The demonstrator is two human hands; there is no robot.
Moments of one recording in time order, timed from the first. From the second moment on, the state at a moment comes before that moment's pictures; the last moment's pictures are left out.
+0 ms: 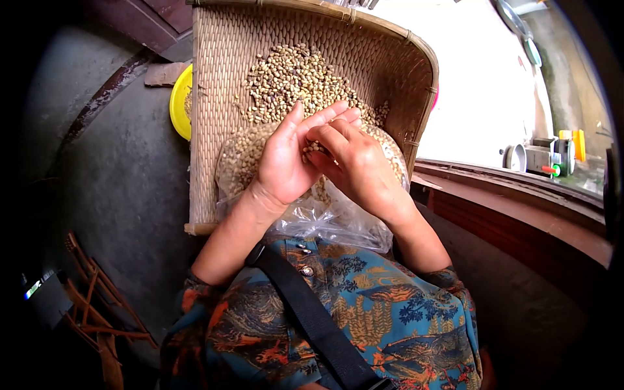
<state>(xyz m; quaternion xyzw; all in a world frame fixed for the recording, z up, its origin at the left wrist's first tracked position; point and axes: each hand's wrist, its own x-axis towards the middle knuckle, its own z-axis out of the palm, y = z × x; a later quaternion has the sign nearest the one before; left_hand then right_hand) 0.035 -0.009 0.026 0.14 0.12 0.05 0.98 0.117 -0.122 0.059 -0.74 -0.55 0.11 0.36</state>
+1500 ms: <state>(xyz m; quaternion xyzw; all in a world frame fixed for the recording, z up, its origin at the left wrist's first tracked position) 0.026 0.000 0.014 0.03 0.10 0.07 0.99 0.141 -0.122 0.027 -0.20 -0.06 0.64 0.74</state>
